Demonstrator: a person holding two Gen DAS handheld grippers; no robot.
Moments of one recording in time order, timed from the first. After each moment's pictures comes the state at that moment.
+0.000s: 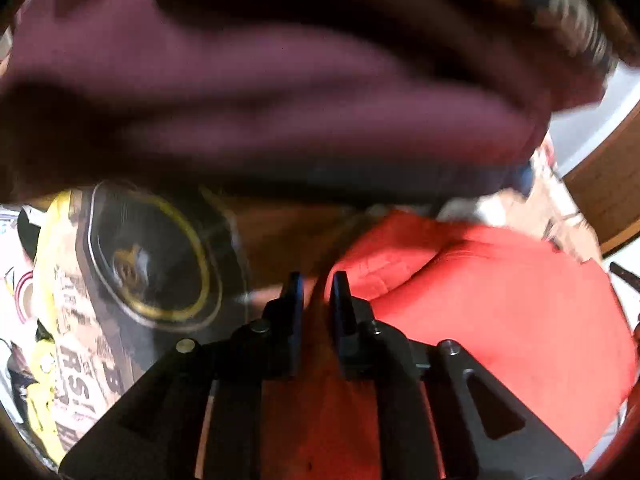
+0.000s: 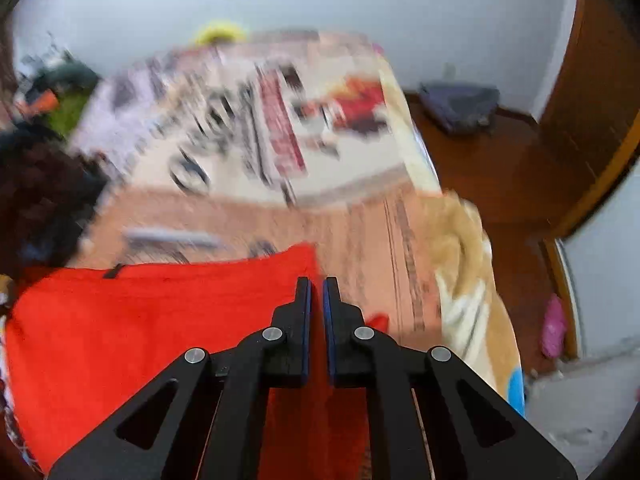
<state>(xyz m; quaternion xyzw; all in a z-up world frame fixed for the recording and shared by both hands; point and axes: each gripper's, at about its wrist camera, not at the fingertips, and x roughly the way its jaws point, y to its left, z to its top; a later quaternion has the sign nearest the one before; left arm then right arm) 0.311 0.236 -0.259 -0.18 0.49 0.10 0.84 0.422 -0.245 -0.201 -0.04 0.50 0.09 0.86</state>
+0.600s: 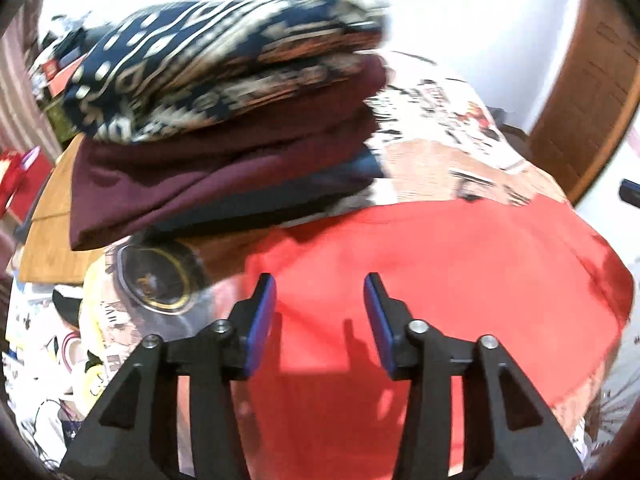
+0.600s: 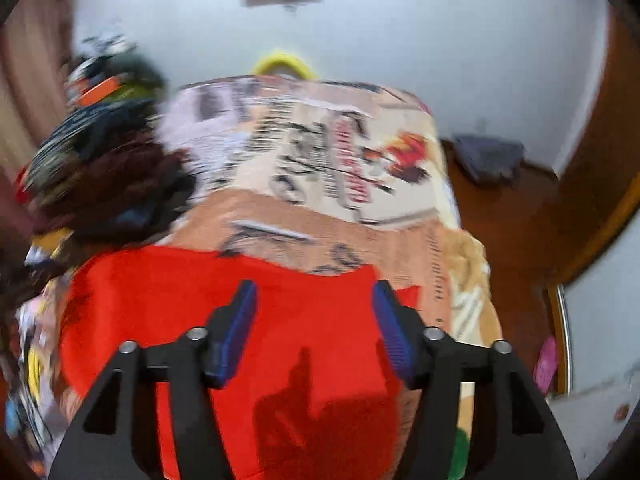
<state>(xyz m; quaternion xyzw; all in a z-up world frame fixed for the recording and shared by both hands) 0.263 0.135 -0.168 -0.05 0.43 0.04 0.90 0.294 -0.192 -0.104 -0.10 0.39 0.22 0.89</state>
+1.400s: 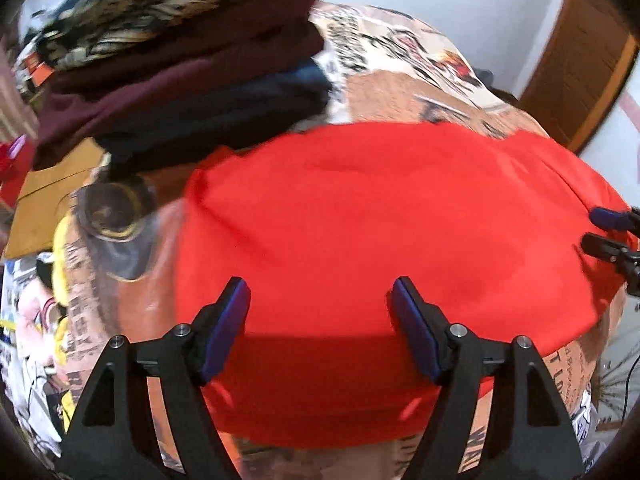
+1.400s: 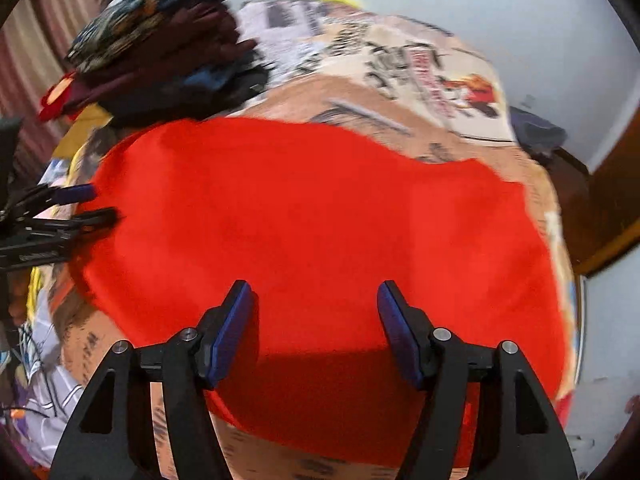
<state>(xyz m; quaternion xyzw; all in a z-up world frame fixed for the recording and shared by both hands) 0.238 0.098 -0.220 -0.05 0.48 0.03 0.87 0.242 -0.167 -0.191 -0.11 0.47 0.24 0.84</state>
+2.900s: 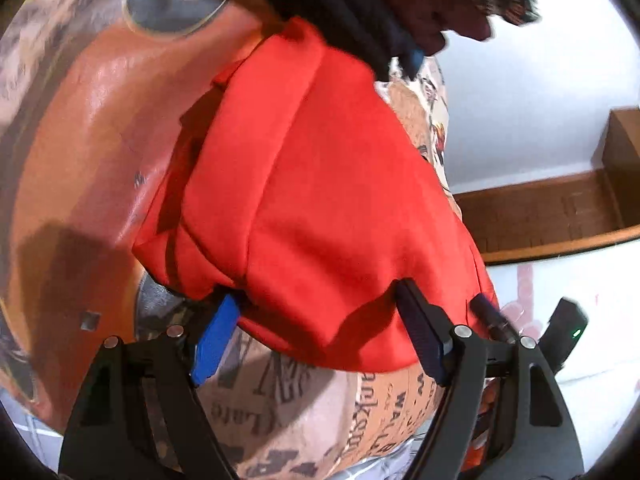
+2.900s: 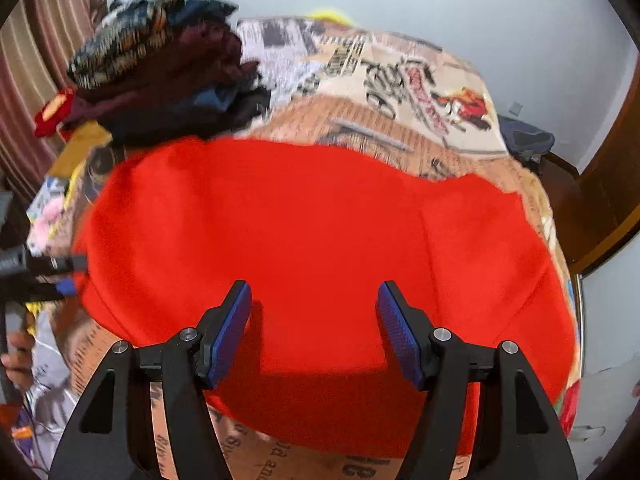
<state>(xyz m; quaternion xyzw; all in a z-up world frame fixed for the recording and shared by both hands) 0.181 0.168 -0.299 -0.47 0.46 -0.06 0.75 0.227 -0.130 -0.204 -0.13 0.46 0.22 0.85</state>
